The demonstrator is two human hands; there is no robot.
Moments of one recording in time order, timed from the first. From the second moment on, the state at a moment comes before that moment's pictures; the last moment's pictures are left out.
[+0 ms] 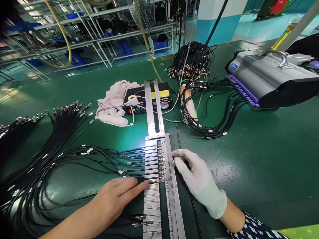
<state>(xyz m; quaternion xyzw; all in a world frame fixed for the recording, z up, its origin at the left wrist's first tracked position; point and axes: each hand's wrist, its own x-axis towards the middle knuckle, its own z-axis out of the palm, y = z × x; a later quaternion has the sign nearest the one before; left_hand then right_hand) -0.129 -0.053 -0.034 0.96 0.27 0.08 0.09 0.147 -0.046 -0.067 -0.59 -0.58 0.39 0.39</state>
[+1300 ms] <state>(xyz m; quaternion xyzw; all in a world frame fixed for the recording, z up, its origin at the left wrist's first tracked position) -0.146 -0.096 -0.037 0.86 0.40 0.14 0.28 0.140 -0.071 -0.070 -0.53 -0.76 0.20 0.32</state>
